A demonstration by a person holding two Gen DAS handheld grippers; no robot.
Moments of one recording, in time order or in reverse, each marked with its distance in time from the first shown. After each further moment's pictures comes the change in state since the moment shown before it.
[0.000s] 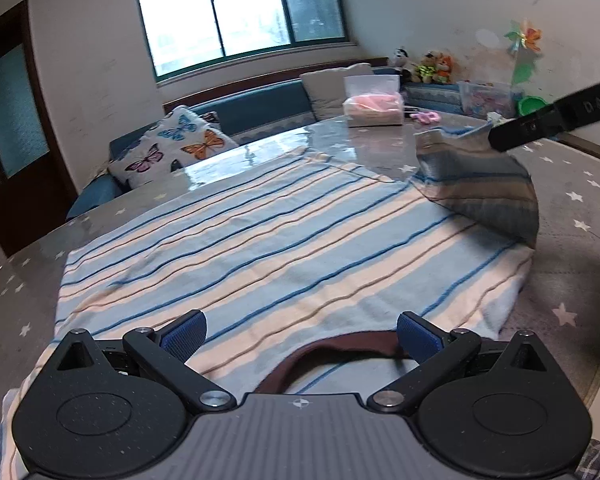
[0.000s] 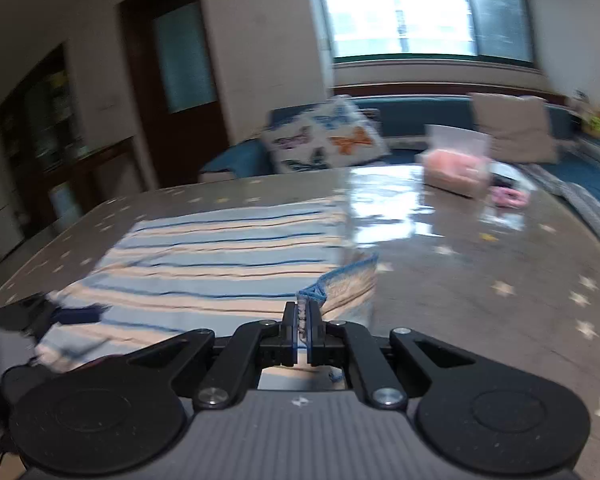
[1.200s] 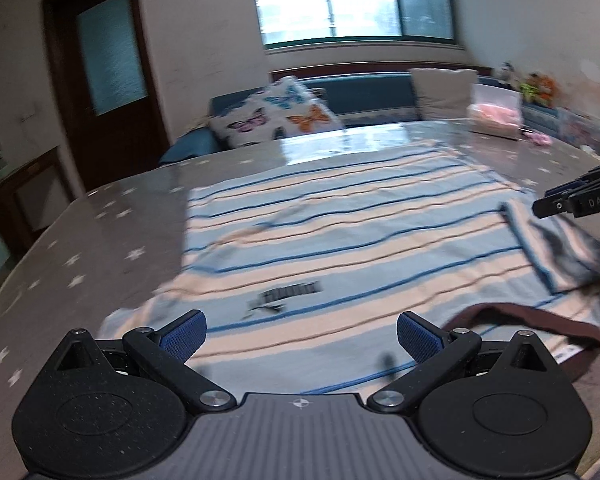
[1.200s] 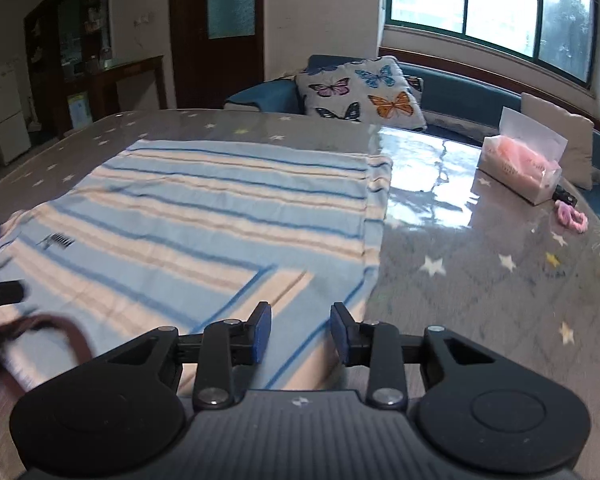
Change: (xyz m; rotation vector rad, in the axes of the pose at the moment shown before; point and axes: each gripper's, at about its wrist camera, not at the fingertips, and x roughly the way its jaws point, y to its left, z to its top) left arm -0.033 0.084 -0.029 -0.223 0.055 0.239; right arm 0.100 0.018 0.006 -0.199 0.165 -0.019
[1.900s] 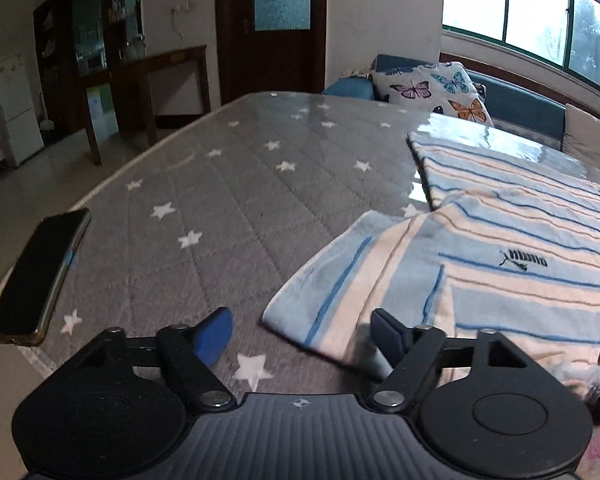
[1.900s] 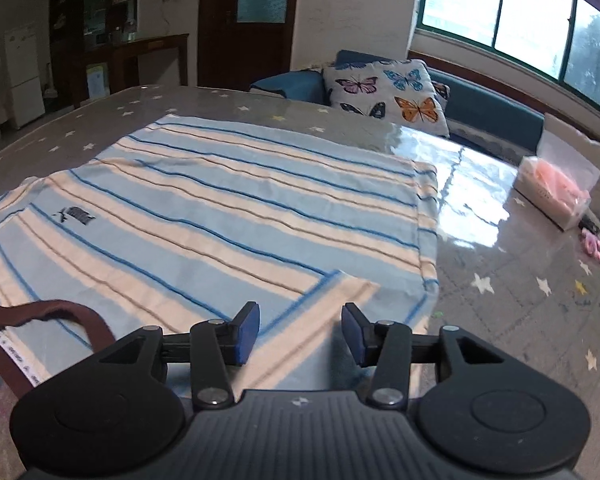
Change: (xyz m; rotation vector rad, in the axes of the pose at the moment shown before) left arm -0.028 0.137 -0.058 -0.379 0.139 0.261; right arm 0.009 0.051 0.000 -0.118 0.021 0.019
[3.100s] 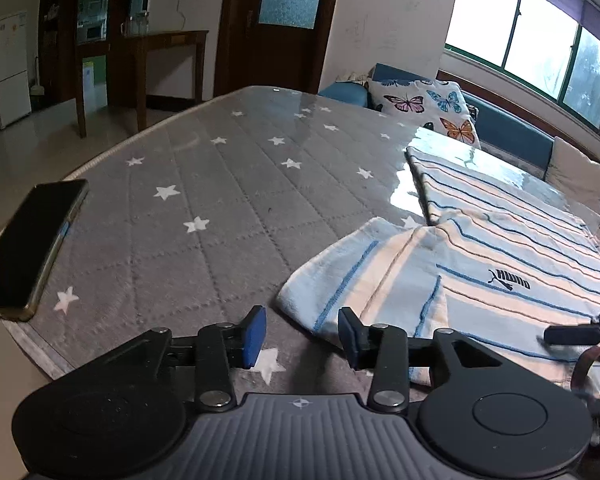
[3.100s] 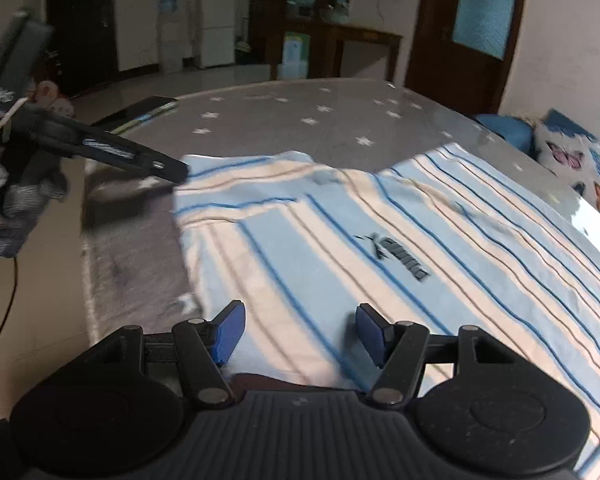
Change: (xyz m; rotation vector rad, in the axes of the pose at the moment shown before) left arm -0.007 0.028 0.001 -0.117 -0.001 -0.095; right arm 0.010 0.188 0.026 -0.410 -0.006 0.453
